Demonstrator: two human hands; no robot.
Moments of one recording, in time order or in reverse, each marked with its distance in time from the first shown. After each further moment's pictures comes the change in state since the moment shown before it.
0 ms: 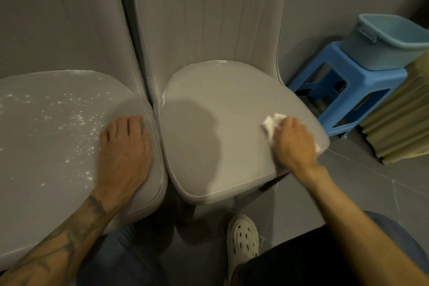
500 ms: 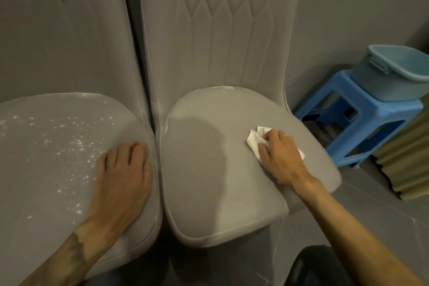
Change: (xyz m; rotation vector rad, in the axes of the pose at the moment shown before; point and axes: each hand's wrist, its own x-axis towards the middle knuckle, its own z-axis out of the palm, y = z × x) left_hand 0.005 0.004 -0.001 0.080 0.011 0.059; right_hand 0.058 -0.023 0.015 0.151 -0.153 -0.186
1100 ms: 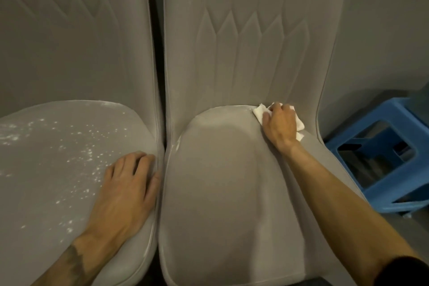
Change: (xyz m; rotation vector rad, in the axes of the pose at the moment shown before) left_hand 0.022 0.010 -0.001 -0.124 -0.161 -0.215; right_hand 0.195 -0.014 0.046 0.076 0.232 0.026
